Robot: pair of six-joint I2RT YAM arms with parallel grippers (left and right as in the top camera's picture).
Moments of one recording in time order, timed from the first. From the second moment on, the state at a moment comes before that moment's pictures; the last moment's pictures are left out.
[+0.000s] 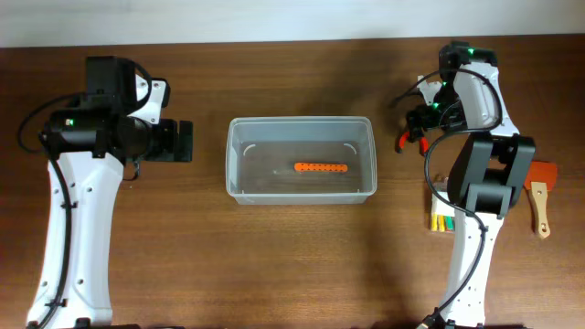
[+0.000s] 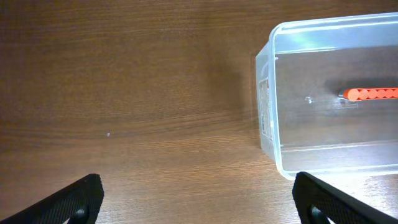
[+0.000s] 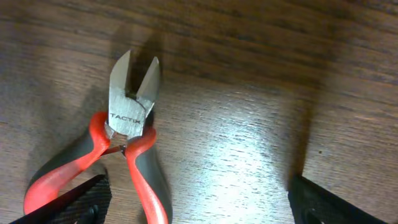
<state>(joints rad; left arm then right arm) 0.02 1.54 1.62 -1.21 0.05 0.09 -0.14 2.57 2.30 -1.36 0.00 -0.35</state>
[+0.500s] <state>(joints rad) 0.02 1.54 1.62 -1.21 0.05 0.09 -0.14 2.57 2.30 -1.37 0.00 -0.35</state>
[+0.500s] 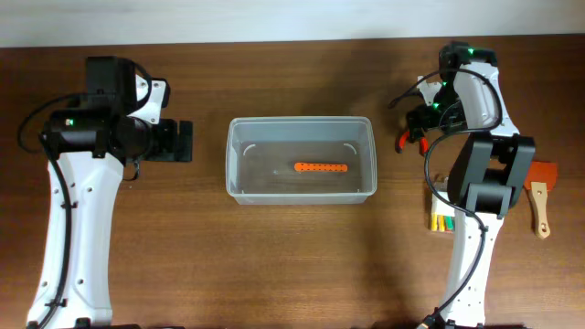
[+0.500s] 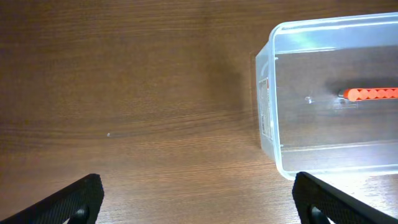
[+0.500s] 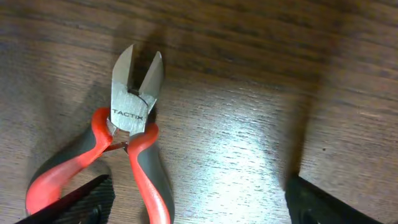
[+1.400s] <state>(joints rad) 0.02 1.54 1.62 -1.21 0.05 0.09 -0.14 2.57 2.30 -1.38 0.00 -0.35</state>
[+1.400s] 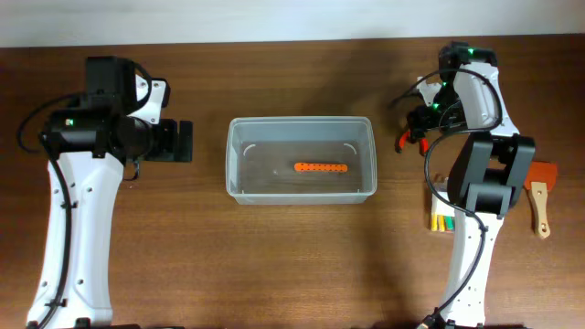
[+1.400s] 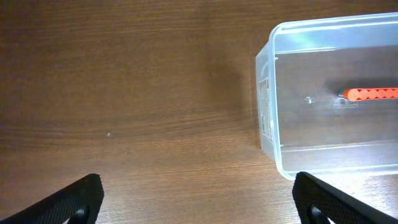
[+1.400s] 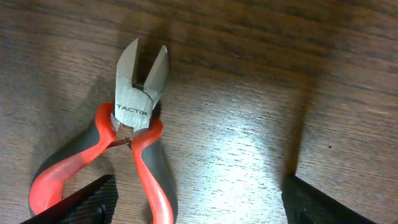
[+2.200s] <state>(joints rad) 0.02 1.54 1.62 -1.21 0.05 0.09 -0.14 2.57 2.29 -1.37 0.01 -0.35</state>
